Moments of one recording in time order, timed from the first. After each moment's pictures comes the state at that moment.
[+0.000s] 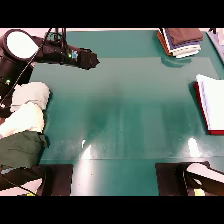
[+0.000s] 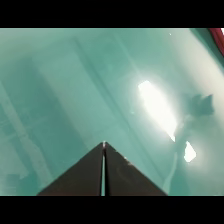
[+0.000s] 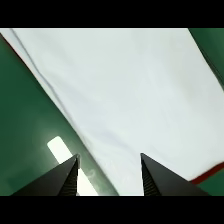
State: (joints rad) left arm -0.43 -1.28 1.59 1.13 -0.98 -1.49; right arm -0.92 -1.21 1.40 -1.21 1.36 1.34
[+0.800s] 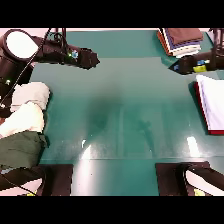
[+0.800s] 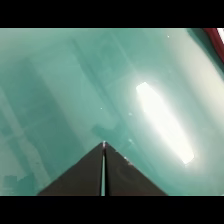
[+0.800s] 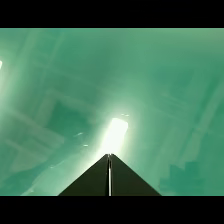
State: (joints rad) left arm -0.43 -1.28 1.59 1.12 -0.98 -1.49; right arm 0.04 -1.10 1.41 -1.05 1.24 1.34
